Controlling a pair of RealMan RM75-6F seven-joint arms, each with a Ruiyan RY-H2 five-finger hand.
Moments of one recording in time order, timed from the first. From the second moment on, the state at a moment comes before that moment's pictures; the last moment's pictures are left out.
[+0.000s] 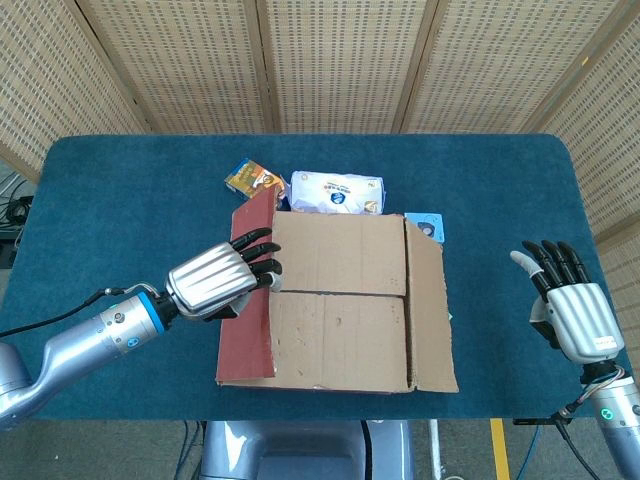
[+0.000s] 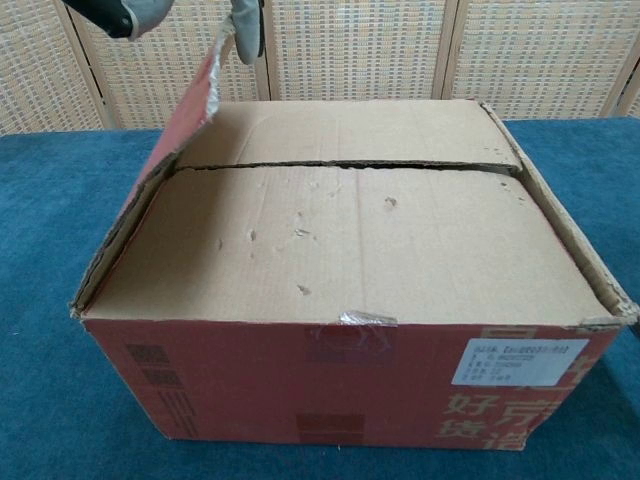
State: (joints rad) left arm -0.97 -0.76 -0.19 -2.01 1.55 0.71 -0.08; right arm 0.25 -0.94 0.12 -1.79 -1.52 1.40 -0.01
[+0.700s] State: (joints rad) left arm -0.78 -0.49 -0.13 -2.06 1.75 0.93 -0.24; right arm 0.26 -0.93 0.12 -1.82 -1.53 1.38 -0.05
